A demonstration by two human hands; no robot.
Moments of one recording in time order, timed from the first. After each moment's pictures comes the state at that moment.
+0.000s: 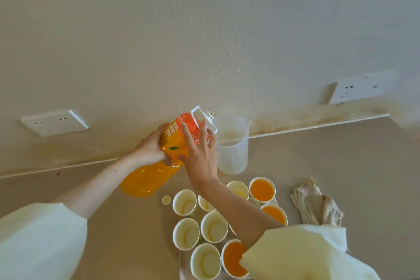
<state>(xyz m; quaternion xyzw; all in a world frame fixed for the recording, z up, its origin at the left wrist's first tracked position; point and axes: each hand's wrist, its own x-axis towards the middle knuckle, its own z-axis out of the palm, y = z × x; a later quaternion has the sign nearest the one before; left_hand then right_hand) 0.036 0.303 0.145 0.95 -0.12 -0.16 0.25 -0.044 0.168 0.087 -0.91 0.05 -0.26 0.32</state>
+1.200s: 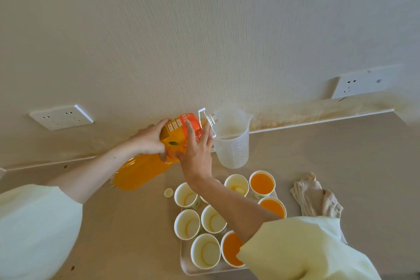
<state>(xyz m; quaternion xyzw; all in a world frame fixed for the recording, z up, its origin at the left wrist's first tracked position) 0.035 0.300 0.166 0.97 -0.10 -0.20 0.07 -0.056 0.181 0.099 -0.88 0.08 -0.15 0.45</state>
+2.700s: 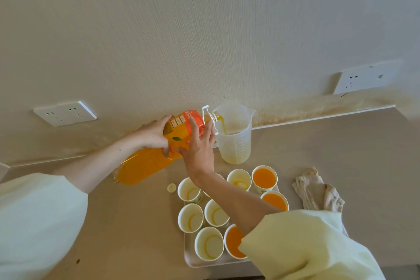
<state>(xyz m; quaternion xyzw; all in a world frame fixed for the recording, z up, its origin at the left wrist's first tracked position) 0.032 0.298 0.171 0.97 -0.10 -0.21 0.03 -0.062 0.184 0.105 -0.87 0.09 -0.13 0.47</state>
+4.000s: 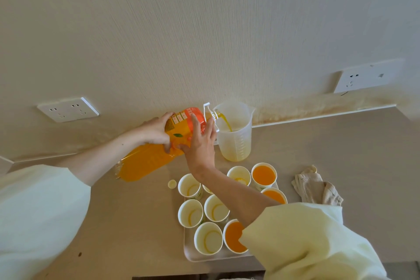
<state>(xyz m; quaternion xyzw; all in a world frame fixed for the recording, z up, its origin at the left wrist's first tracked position) 0.032 0.297 0.169 0.97 -0.10 -0.21 0.04 -0.065 0.180 0.110 -0.87 0.09 -0.12 0.48</state>
